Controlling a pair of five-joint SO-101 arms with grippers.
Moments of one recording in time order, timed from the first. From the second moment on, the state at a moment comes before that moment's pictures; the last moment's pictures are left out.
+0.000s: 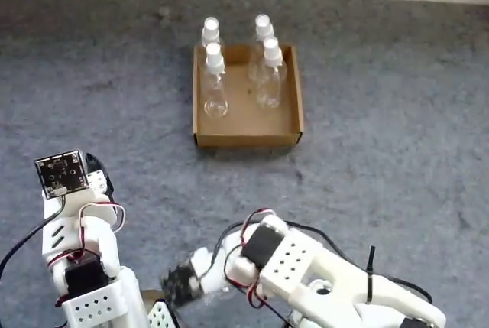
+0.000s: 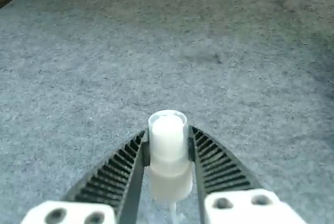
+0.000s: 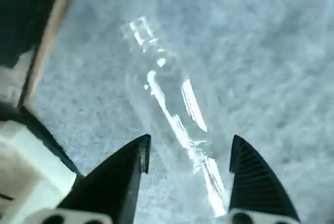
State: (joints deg) left arm -28.7 -104.1 96.0 41.9 -0.1; right arm -58.5 -39.2 59.7 70.5 59.0
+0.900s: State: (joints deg) left arm -28.7 -104.1 96.0 41.9 -0.4; right arm 26.0 -36.7 52.4 66.9 40.3
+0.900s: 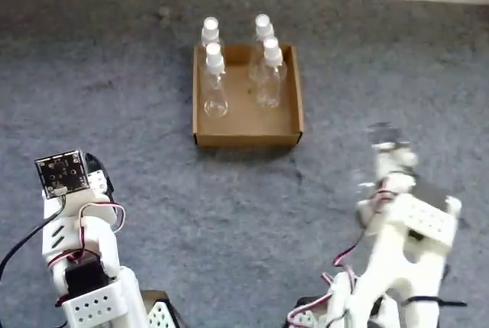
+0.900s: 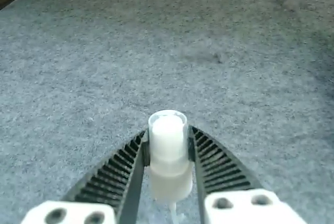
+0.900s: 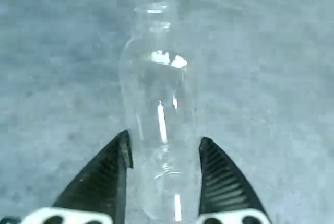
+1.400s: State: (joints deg) left arm -28.7 -104.1 96.0 41.9 -0.4; right arm 29.4 1.8 20.8 68.8 29.2
